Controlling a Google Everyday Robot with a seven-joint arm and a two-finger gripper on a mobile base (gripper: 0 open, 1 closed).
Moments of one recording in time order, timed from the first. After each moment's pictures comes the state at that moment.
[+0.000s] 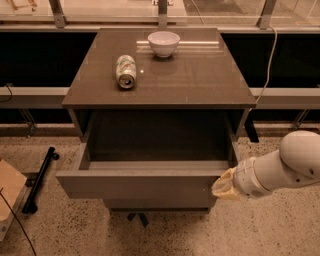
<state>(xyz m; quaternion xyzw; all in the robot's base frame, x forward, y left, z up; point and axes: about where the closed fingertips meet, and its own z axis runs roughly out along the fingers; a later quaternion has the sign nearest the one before) 0.446 -0.187 0.663 -0.60 0.74 0.14 0.25</state>
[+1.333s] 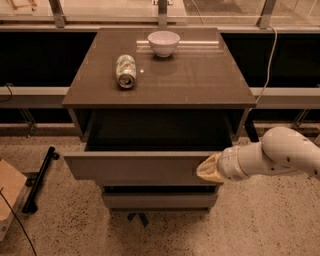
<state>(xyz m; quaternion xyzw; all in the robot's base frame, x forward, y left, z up) 0.522 -0.155 0.641 -0.60 0.71 0.16 0.33</state>
